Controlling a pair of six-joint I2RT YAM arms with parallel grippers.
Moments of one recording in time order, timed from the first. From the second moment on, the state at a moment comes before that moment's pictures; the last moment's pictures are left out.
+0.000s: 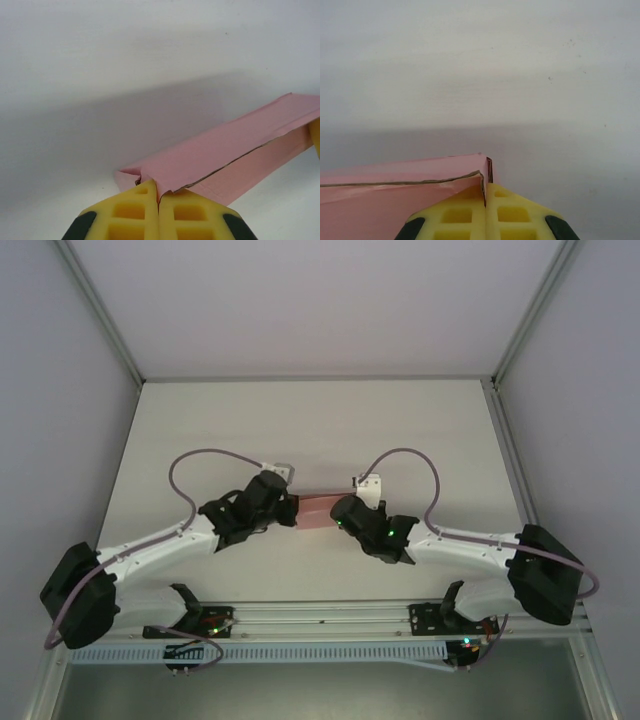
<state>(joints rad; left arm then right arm) -0.90 1.21 0.70 -0.23 -0.17 -0.58 1.07 1.30 0.66 -0.18 0.66 0.79</state>
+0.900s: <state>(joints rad) -1.09 1.18 0.52 0.03 -0.43 -0.60 1.08 1.00 0.49 -0.05 0.51 0.70</state>
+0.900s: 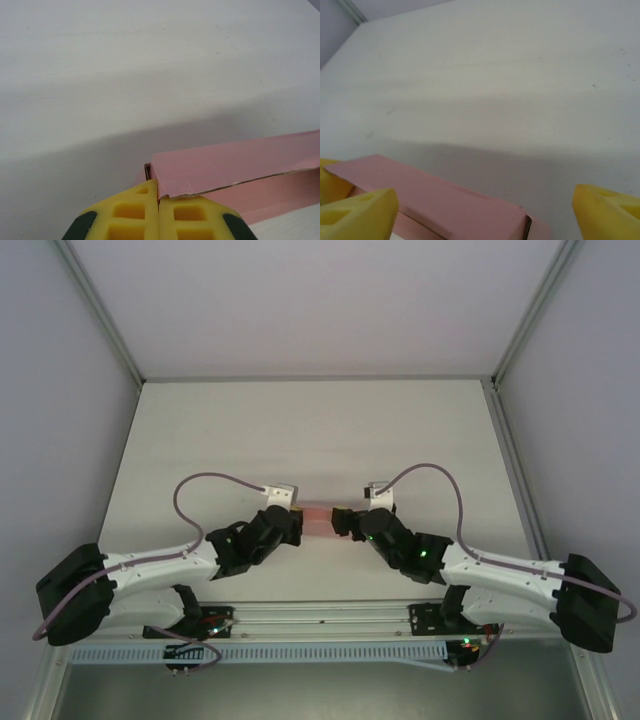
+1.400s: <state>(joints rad) -1.12 1.21 0.57 -0.02 -0.44 -0.59 0.87 0.99 0.48 -0.22 0.39 0.91</state>
